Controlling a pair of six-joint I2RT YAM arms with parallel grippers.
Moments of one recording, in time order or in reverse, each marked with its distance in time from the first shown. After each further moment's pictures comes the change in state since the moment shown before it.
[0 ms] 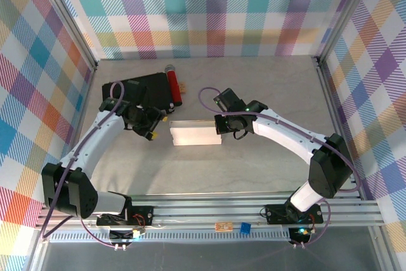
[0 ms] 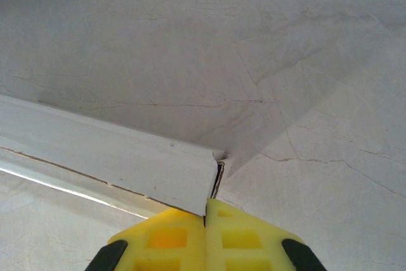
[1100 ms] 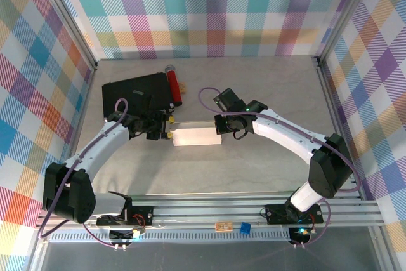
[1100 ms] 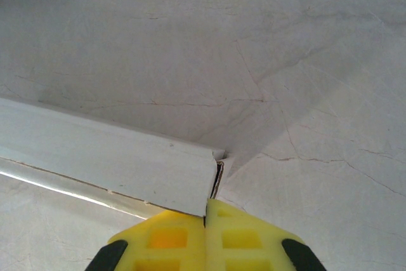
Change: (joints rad) left arm -0.055 -0.027 -0.195 0.349 0.113 -0.482; right arm 0.000 0.000 0.000 -0.001 -0.003 0.000
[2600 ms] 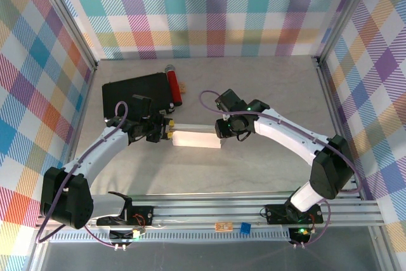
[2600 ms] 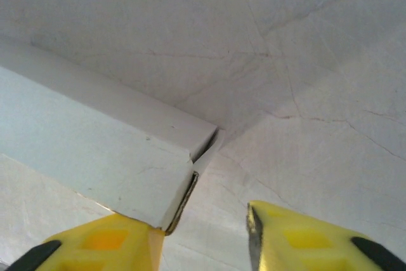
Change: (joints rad) left arm -0.013 -0.041 -0.071 0.064 -0.018 0.045; right arm 0.000 -0.021 0.014 -0.124 -0.075 -0.042
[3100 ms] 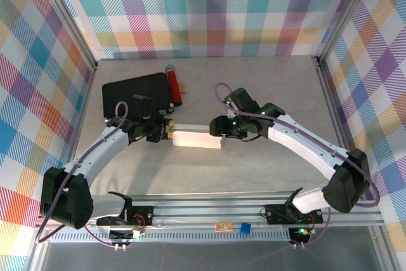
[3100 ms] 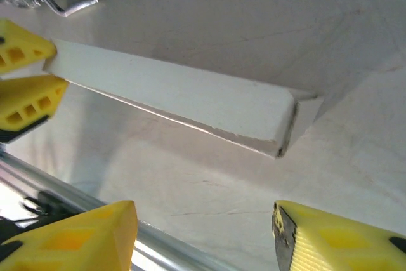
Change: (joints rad) left arm -0.003 0.000 0.000 0.000 0.000 0.000; right arm -0.047 -0.170 -0.087 0.095 -0.250 0.341
